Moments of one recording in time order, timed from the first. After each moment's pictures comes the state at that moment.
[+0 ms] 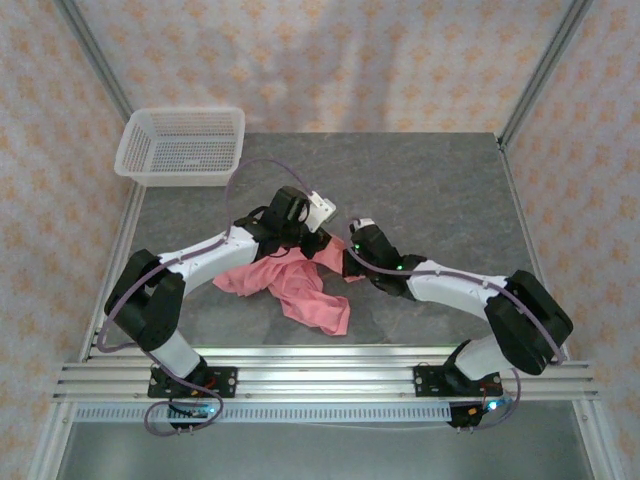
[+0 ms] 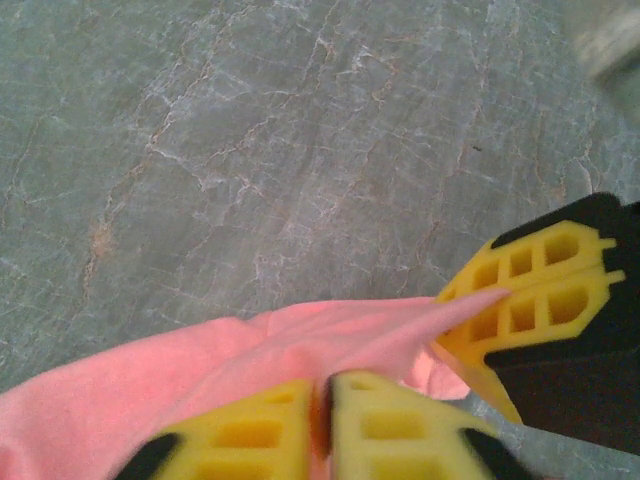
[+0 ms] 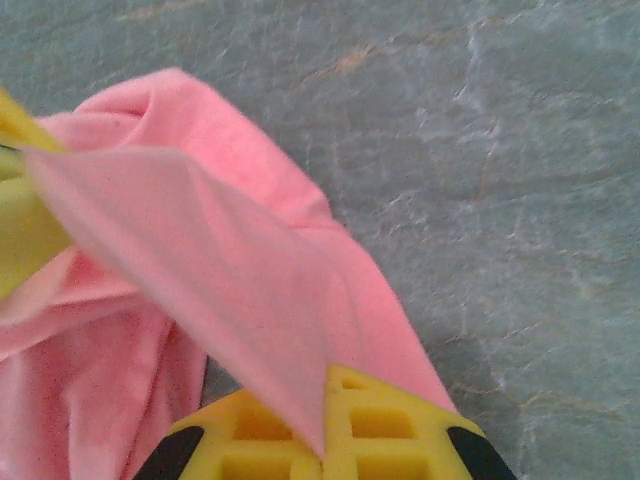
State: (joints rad) left arm -0.58 1.61 1.07 -0.23 0.28 0.05; right arm 0.74 1.43 0.72 -0.06 0.08 0.51
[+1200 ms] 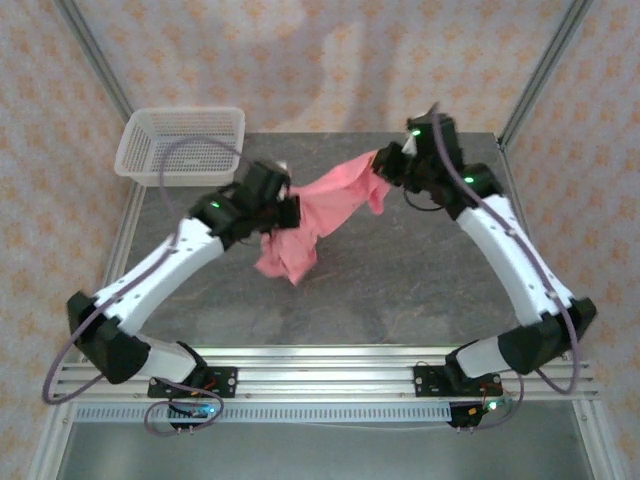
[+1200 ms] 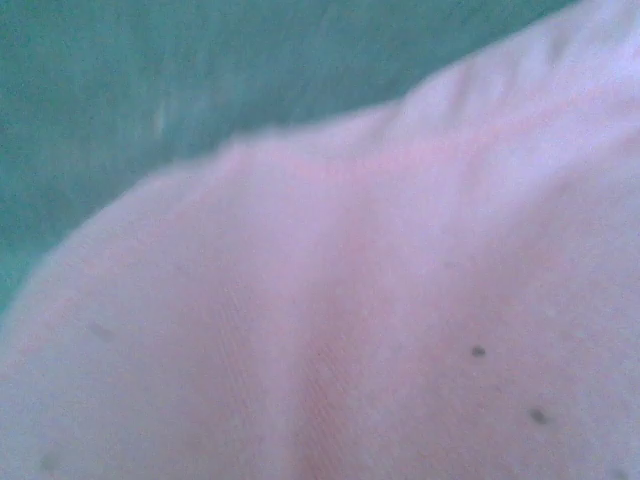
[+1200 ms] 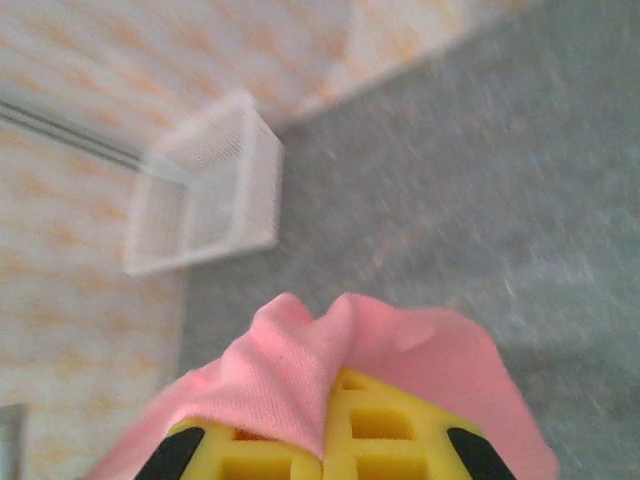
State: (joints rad) left arm -0.59 1.38 1.51 -0.85 -0.07 -0.53; right arm 0.42 1.38 1.65 -0.77 -0.15 0.74
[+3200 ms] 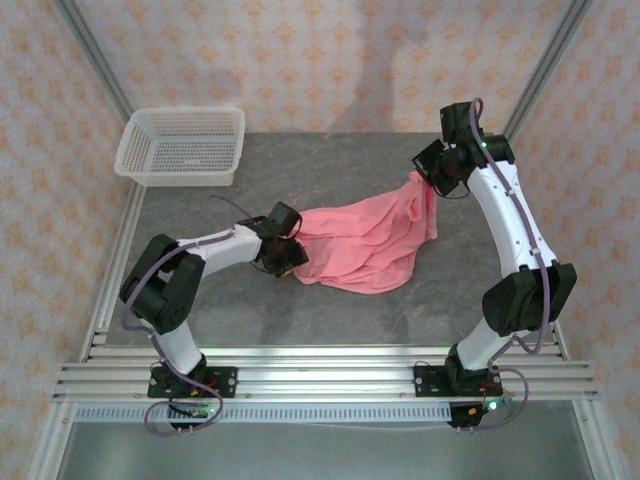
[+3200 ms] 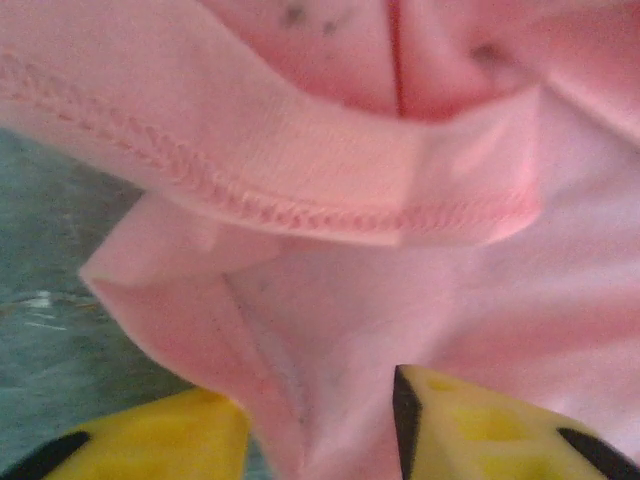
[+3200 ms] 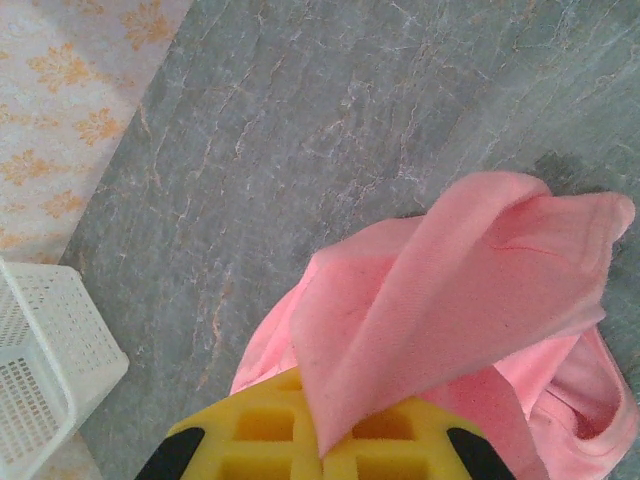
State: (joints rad) left arm -0.51 1.74 1.02 -0.48 0.15 -1.00; right arm 0.16 1.63 1.76 -1.09 -0.09 1.00
